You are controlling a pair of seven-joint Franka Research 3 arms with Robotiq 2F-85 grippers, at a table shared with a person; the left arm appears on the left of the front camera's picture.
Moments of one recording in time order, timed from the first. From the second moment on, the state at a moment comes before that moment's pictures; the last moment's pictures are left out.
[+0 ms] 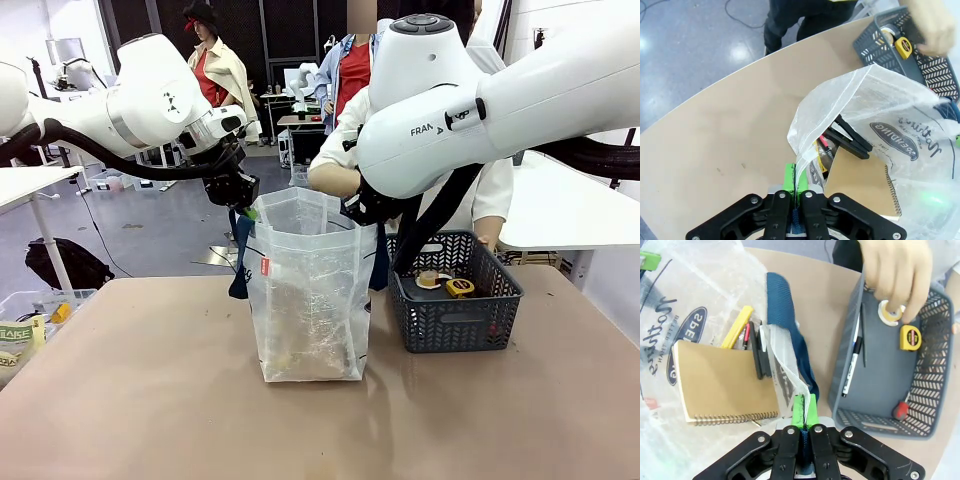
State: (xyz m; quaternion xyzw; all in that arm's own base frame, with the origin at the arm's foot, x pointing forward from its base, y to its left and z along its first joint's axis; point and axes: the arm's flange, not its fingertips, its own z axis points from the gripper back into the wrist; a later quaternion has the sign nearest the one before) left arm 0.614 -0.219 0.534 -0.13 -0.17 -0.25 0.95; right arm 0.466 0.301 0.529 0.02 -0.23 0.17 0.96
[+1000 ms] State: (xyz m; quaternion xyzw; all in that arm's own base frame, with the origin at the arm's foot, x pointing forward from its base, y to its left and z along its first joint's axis) left arm 0.614 -0.219 0.534 -0.13 -0.17 -0.25 0.95; right arm 0.466 0.301 0.529 0.02 -0.23 0.17 0.96
